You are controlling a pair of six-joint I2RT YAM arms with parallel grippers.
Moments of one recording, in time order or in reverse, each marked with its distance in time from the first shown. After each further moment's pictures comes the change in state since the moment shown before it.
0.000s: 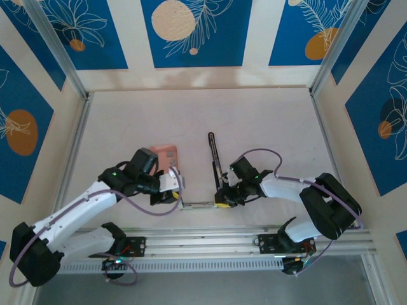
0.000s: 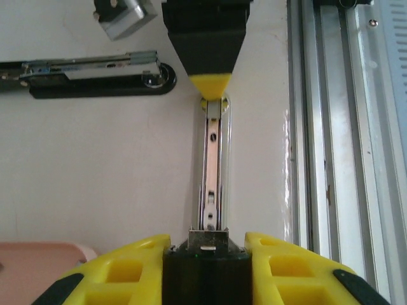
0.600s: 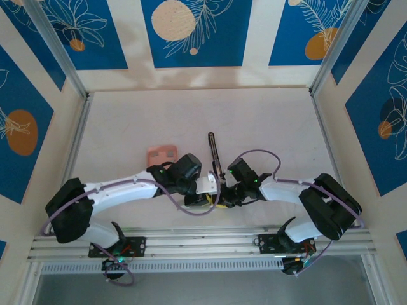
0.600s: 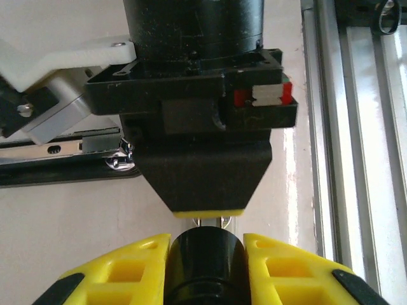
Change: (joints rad) left arm -0.281 0.417 0.111 0.314 -0.162 -0.196; right arm 0.035 -0.009 -0.040 0.120 0.008 0.030
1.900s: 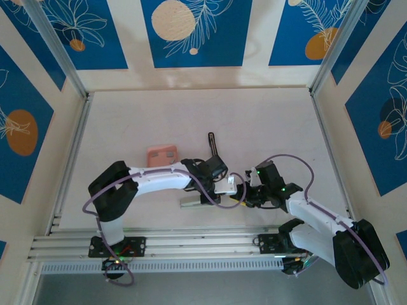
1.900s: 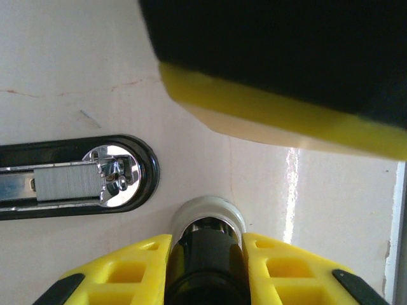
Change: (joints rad) left arm -0.069 0.368 0.301 -0.193 -0.142 -0.024; right arm -0.249 -0.439 -0.152 -0.207 0.043 0.000
